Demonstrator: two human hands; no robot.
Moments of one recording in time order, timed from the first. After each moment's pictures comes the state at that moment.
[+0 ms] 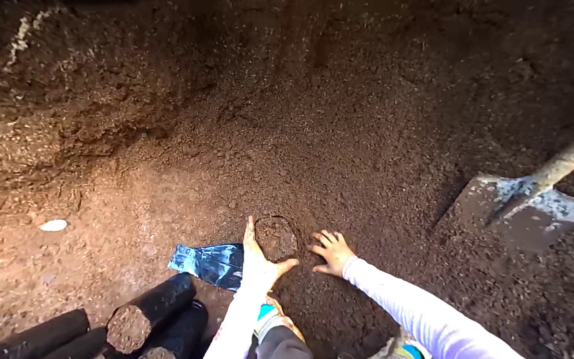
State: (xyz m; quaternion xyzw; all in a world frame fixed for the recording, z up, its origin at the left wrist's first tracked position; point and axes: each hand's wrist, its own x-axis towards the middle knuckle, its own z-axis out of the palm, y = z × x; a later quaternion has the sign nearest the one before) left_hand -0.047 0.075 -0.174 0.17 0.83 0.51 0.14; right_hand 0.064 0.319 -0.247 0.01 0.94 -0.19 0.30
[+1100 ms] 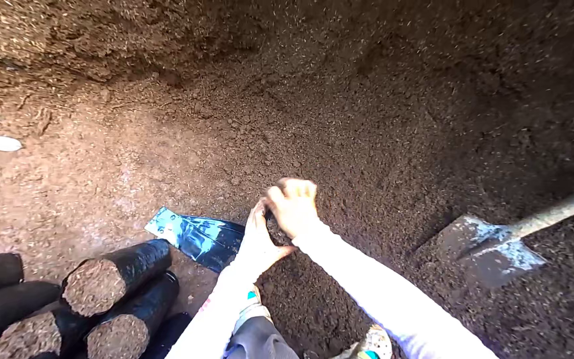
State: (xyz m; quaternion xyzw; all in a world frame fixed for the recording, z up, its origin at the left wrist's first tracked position) left_hand -0.058 0.061 -0.181 0.20 0.82 0.52 0.14; right_hand -0.075 0.197 -0.111 -0.04 0.98 -0.09 -0.18
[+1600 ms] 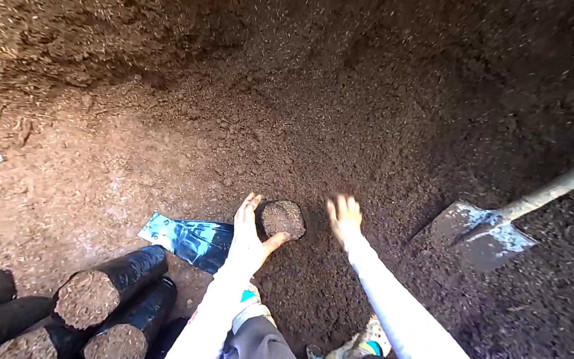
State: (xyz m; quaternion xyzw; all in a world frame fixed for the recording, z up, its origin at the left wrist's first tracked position) left_hand -0.068 0.056 -0.160 0.20 0.82 0.52 0.16; right_hand 0.012 0.320 -0.163 0.31 0.93 -0.18 0.09
